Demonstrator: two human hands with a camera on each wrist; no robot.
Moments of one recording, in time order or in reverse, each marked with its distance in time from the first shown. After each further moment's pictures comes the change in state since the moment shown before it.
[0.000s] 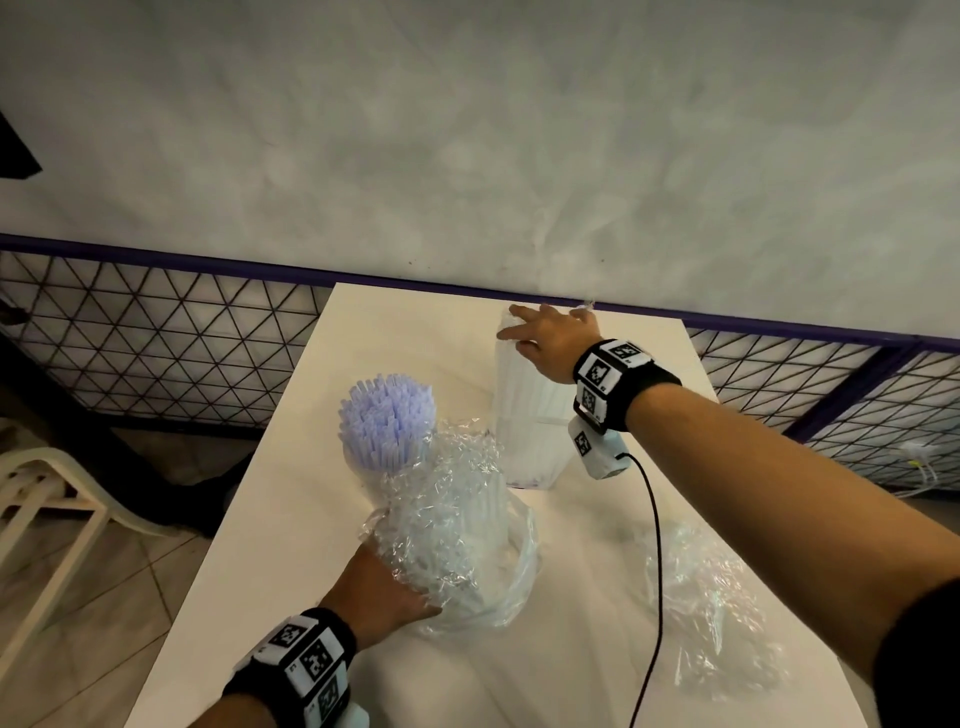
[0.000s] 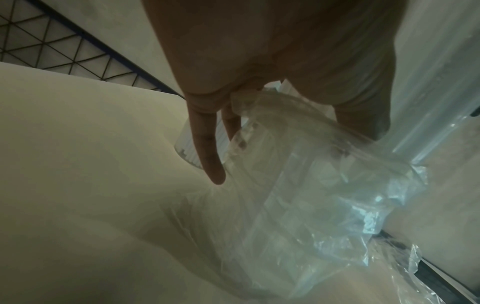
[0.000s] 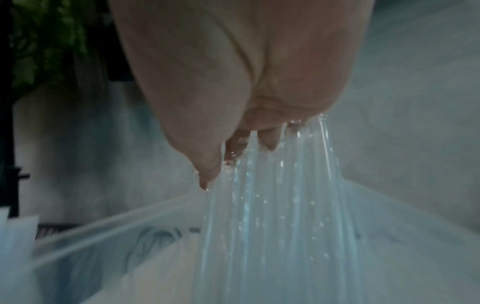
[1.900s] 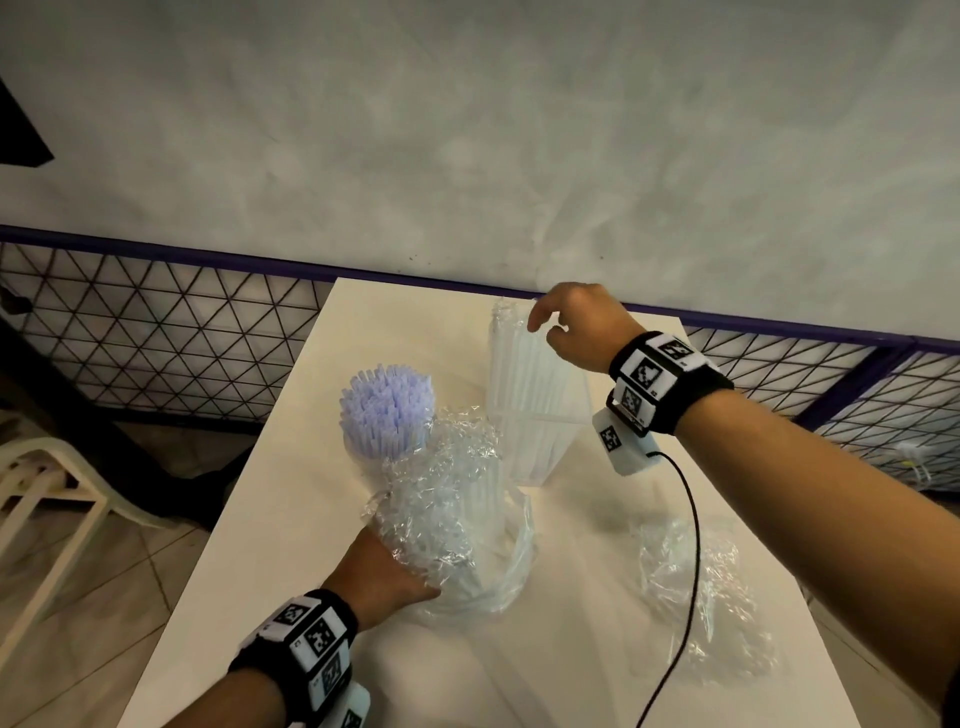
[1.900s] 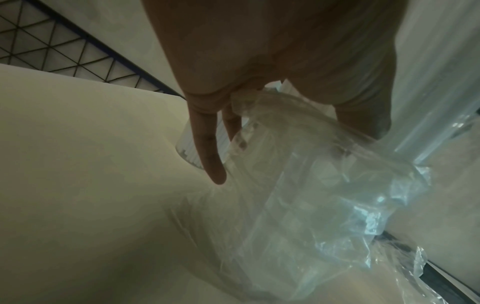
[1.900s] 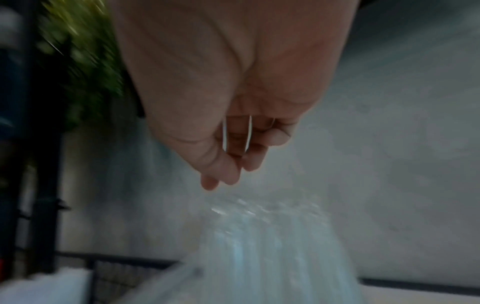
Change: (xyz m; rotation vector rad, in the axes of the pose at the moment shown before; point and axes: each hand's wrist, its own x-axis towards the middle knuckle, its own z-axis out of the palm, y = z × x) left_hand 0.008 -0.024 0.004 0.039 0.221 -0.032; right_hand -0.043 0.008 -0.030 0.298 0.282 -0.066
